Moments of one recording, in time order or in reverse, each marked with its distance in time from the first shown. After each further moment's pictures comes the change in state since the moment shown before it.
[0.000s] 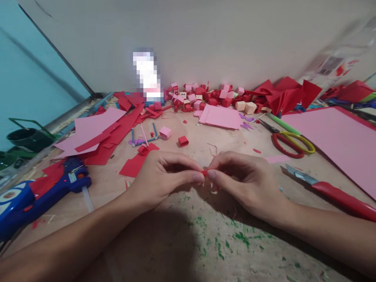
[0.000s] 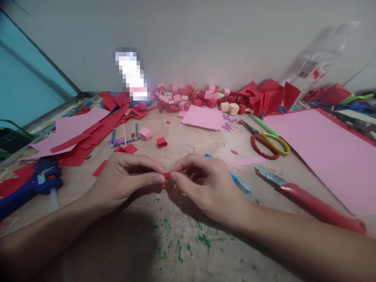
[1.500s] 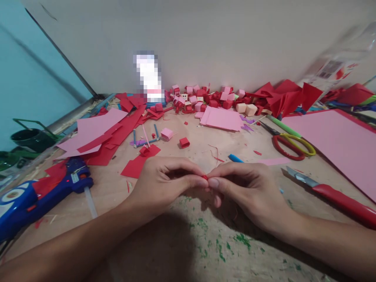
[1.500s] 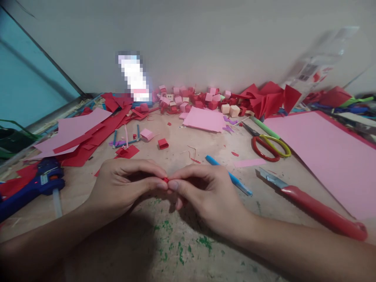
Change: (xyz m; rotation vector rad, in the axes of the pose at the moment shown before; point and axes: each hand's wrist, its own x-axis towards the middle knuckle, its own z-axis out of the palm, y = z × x) left_hand -0.007 -0.001 0.008 -0.101 0.035 0.100; right_hand -0.007 -0.009 0.008 0.296 -0.028 0.189
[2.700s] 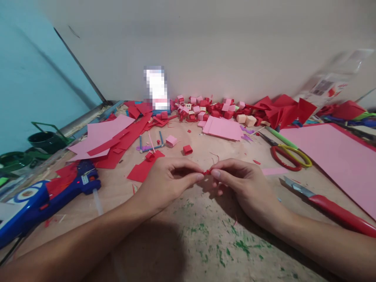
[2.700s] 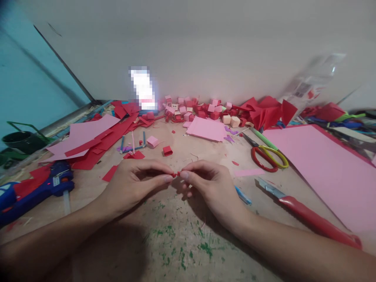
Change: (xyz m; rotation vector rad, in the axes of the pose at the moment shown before) left_hand 0.007 0.003 -0.008 0.371 0.021 0.073; right_hand 0.014 0.004 -0.002 0.157 0.157 0.140
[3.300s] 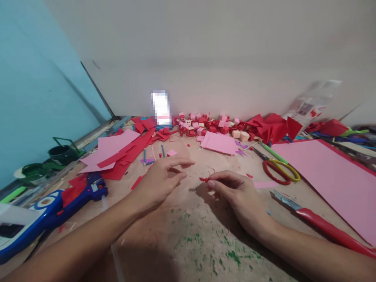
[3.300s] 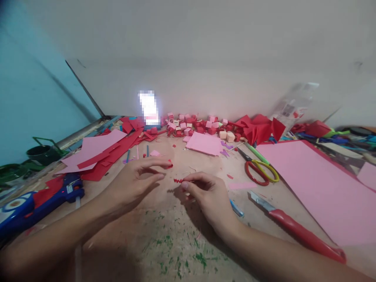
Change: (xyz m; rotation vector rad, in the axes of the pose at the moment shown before) left_hand 0.015 -0.002 -0.020 0.267 0.074 0.084; right_hand 0.003 -0.001 -0.003 -0.132 0.120 -0.096
